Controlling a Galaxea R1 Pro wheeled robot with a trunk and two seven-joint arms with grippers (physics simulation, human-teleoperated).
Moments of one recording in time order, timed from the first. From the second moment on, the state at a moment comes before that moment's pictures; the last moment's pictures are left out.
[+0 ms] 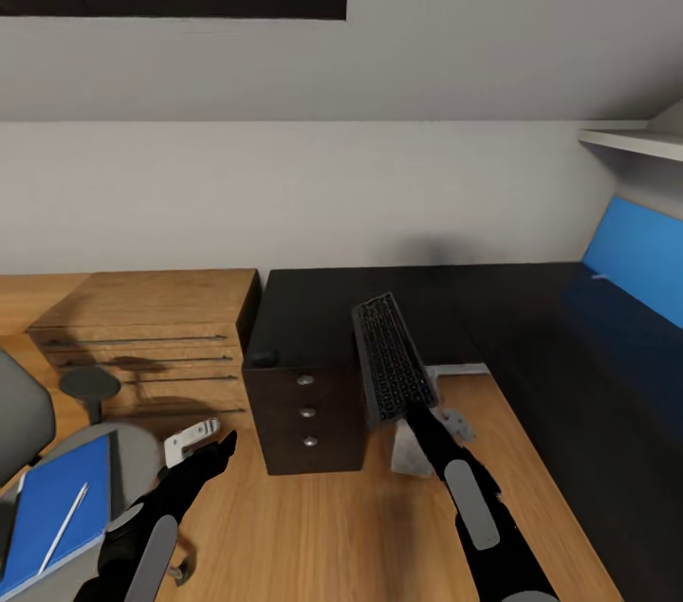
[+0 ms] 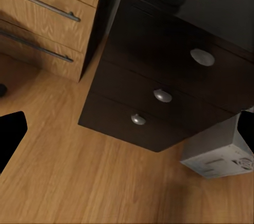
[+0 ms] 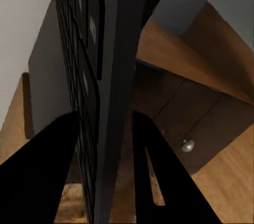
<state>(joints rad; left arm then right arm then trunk) -0.13 -0.03 0.06 -1.49 0.41 0.43 0.20 -0.41 0.17 -0.11 -1.00 -0.81 0.19 -0.05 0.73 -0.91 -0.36</state>
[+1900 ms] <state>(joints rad) -0.13 -0.03 0.07 -1.49 0.41 0.44 0.20 -0.41 0.17 -0.09 -0.88 -1.18 0.30 -0.05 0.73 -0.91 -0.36</state>
